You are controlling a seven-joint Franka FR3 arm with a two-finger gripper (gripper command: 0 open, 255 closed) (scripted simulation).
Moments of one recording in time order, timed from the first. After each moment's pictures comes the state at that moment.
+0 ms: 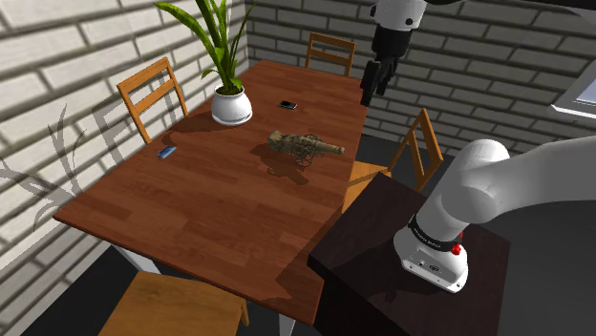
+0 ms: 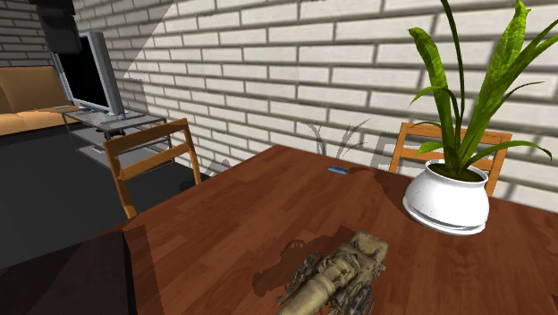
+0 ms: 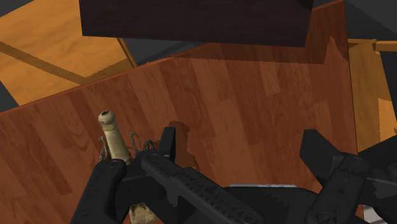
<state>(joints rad) 0.01 -0.83 -0.03 -2.42 0.03 1.57 -0.04</state>
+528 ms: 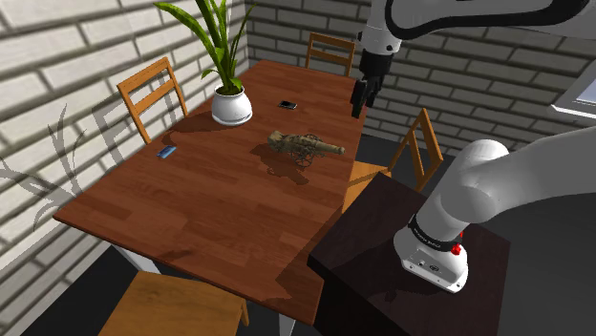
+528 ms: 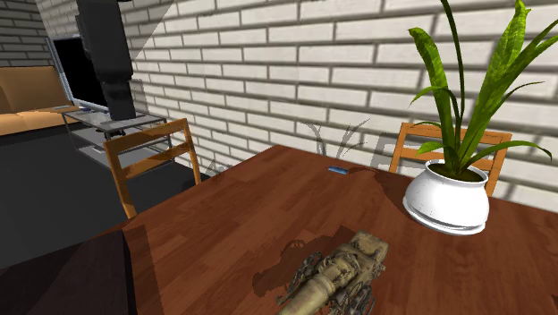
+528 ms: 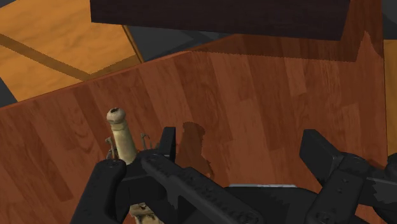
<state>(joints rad) -0.01 -0.72 -0.09 -2.51 -0.02 1.75 -0.13</state>
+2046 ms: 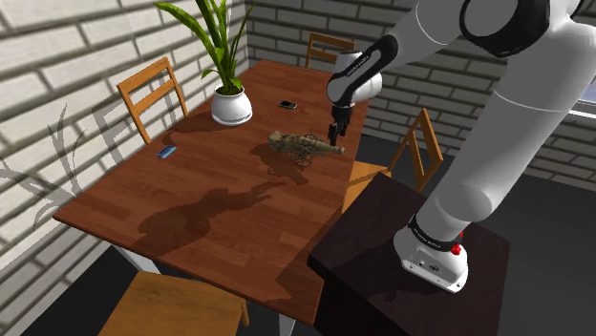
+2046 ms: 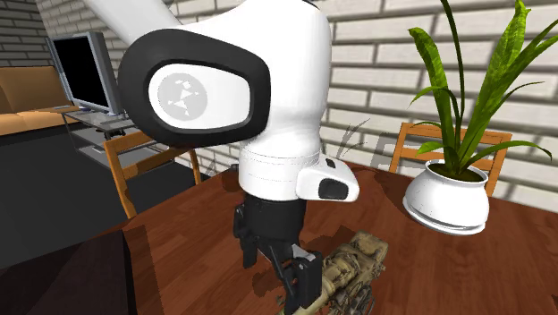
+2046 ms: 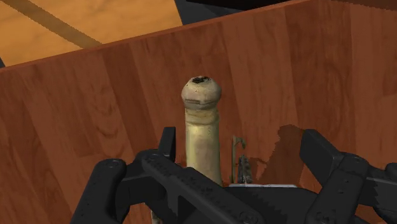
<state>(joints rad) -0.06 0.09 -0.29 -2.42 -0.01 2.42 -0.48</state>
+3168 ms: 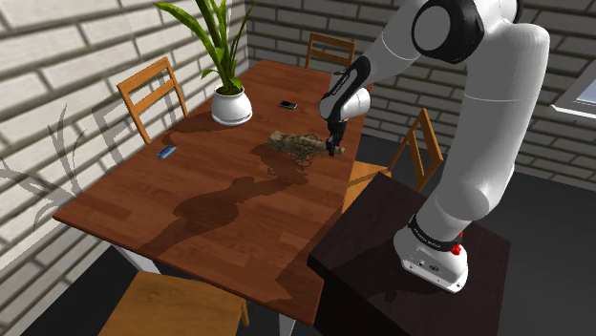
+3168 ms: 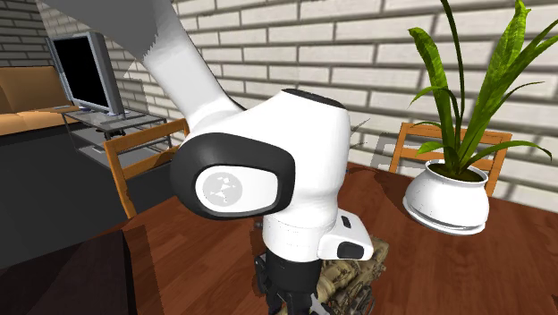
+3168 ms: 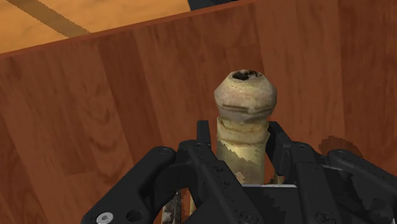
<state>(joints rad) -0.10 0.33 -0.27 -2.34 0.08 2.57 -0.57</state>
